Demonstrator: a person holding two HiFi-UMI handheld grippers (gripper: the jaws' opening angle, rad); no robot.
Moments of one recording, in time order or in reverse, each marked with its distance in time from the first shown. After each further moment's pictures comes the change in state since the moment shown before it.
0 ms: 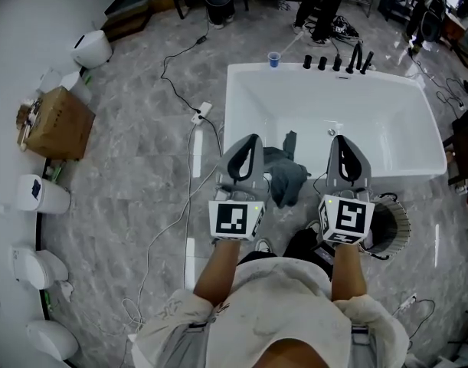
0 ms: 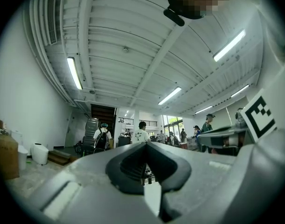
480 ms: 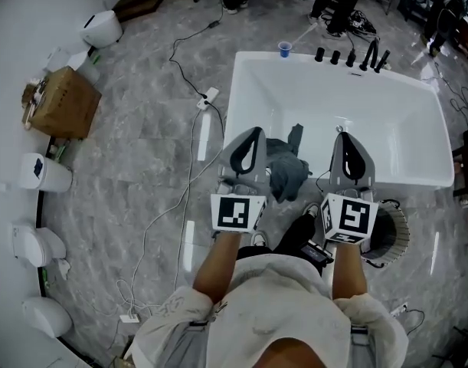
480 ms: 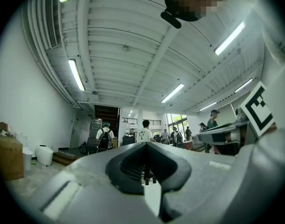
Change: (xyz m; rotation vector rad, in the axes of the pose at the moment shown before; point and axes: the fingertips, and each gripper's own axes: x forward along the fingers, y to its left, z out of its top) left arm 0.034 -0.002 -0.031 -0.015 0.008 0.064; right arm 0.035 -0.018 -0.026 0.033 0.009 0.064
